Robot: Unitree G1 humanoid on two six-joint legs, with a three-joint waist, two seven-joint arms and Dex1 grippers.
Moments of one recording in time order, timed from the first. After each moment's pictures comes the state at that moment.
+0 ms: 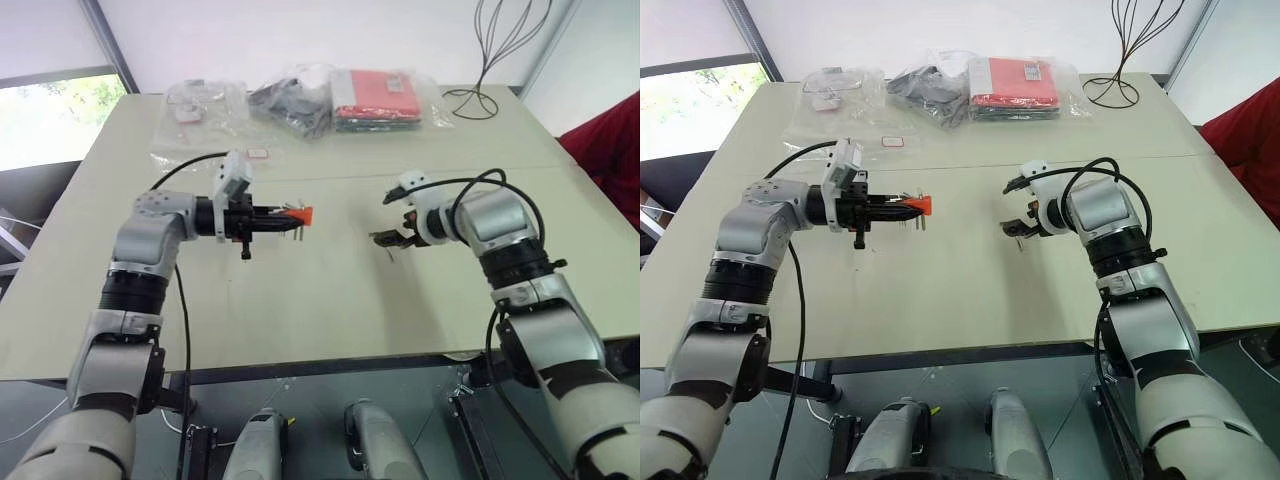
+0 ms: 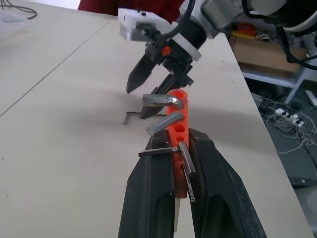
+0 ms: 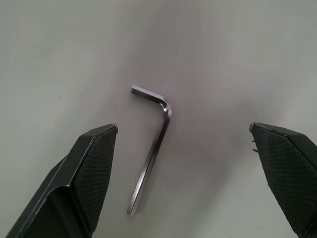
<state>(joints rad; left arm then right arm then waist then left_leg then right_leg) -0.83 0.50 -0.02 0.37 -0.32 0.40 -1.38 -1.02 -0.48 0.22 0.49 0.07 1.13 0.69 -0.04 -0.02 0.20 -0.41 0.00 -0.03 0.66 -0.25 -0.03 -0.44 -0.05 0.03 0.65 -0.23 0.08</state>
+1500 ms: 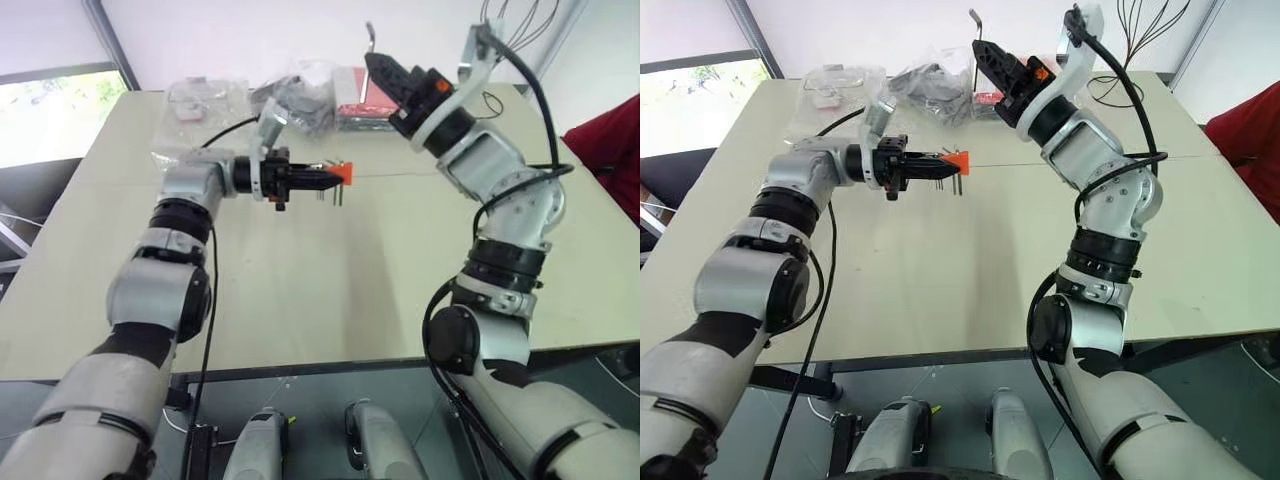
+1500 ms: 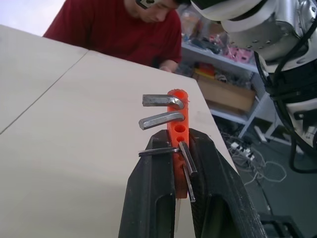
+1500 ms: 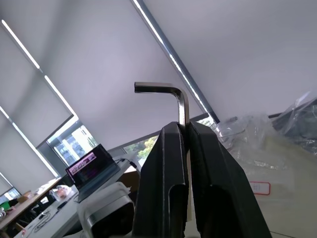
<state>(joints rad) -1.33 0.33 -0.02 1.11 -0.28 0.26 -1.53 -1.05 -0.09 -0.47 0.03 0.76 0.95 0.28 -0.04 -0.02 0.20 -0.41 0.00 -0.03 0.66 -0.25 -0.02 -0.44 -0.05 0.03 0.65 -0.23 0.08</state>
